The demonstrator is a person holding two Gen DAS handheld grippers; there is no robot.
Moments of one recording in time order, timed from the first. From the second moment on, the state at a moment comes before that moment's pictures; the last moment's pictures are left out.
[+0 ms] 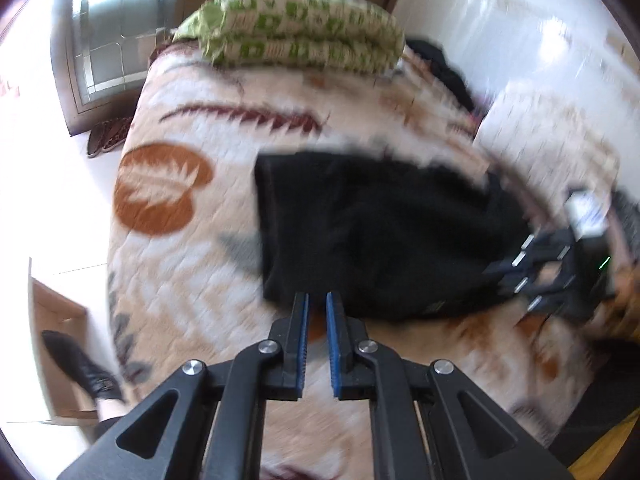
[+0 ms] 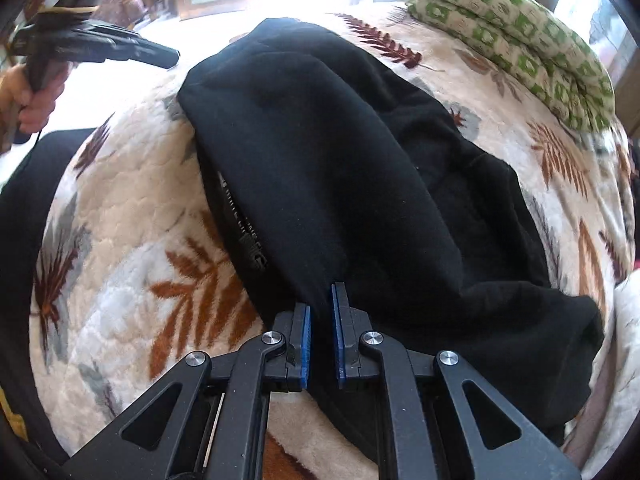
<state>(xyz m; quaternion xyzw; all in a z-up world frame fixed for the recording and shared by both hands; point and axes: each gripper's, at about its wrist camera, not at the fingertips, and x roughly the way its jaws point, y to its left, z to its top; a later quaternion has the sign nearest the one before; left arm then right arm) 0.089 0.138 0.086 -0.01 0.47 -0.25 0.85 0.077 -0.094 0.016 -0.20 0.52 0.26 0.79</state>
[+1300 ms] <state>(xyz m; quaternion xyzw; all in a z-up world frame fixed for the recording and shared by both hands) 0.093 -0.043 0.063 0.07 0.49 -0.33 0.80 0.132 -0.370 0.034 0.05 0.56 -0.07 0.82</state>
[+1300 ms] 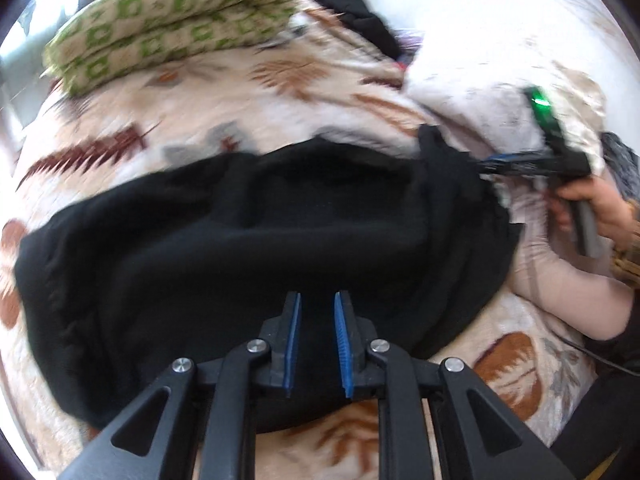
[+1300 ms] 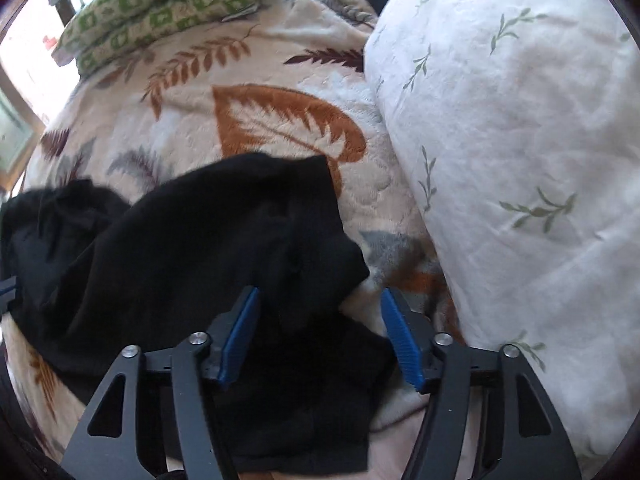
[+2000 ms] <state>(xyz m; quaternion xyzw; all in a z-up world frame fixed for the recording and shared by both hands) 0.055 -0.127 0.037 0.23 0.45 -0.41 0.76 0.102 -0.367 0.080 0.11 0.49 -0.09 0.86</state>
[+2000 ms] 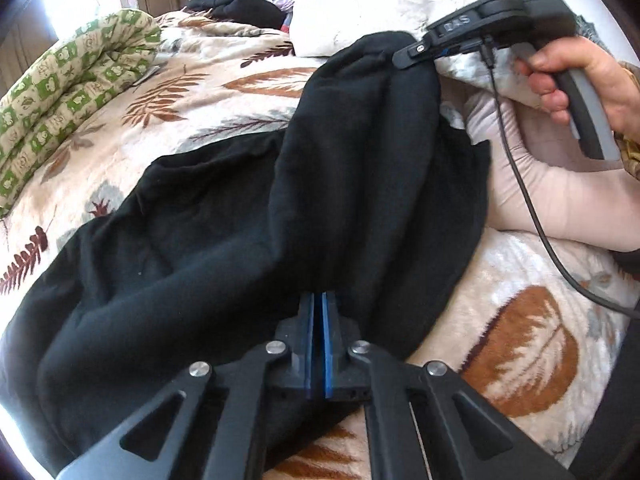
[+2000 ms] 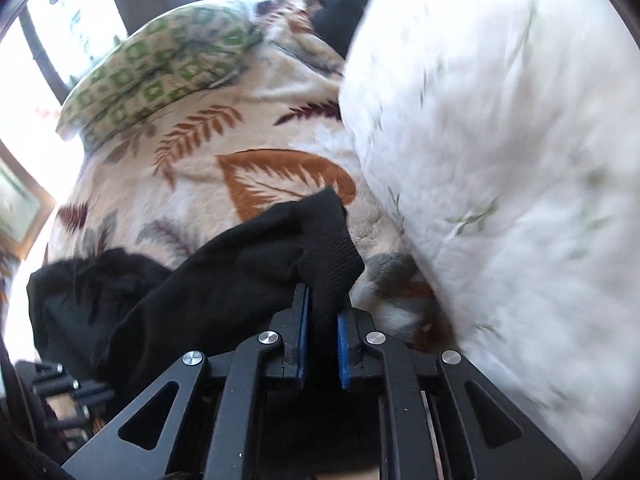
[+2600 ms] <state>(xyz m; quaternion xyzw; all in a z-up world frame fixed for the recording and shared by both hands) 0.081 -0.088 0.055 0.13 0.49 -0.41 0.76 0.062 -0.345 0.057 -0.02 0.62 -0.11 0.78</state>
